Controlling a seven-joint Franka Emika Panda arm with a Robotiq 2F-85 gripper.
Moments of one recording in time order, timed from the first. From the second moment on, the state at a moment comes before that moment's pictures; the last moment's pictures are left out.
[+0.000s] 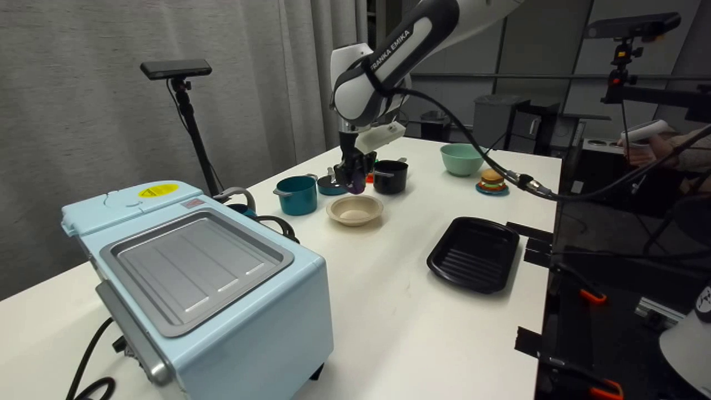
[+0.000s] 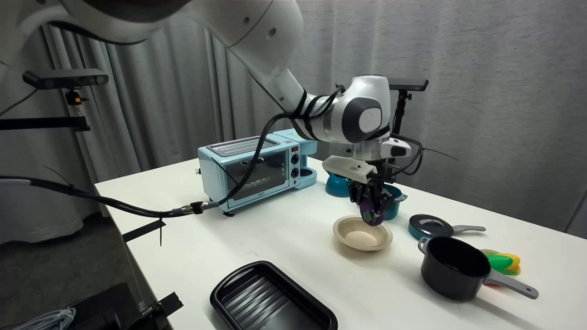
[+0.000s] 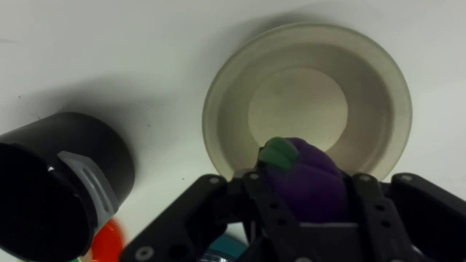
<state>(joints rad) -0.03 0.62 -0.10 -1.63 -0.07 2.32 0.15</state>
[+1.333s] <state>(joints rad) -0.03 0.71 -0.08 -1.57 -0.04 2.23 0.17</state>
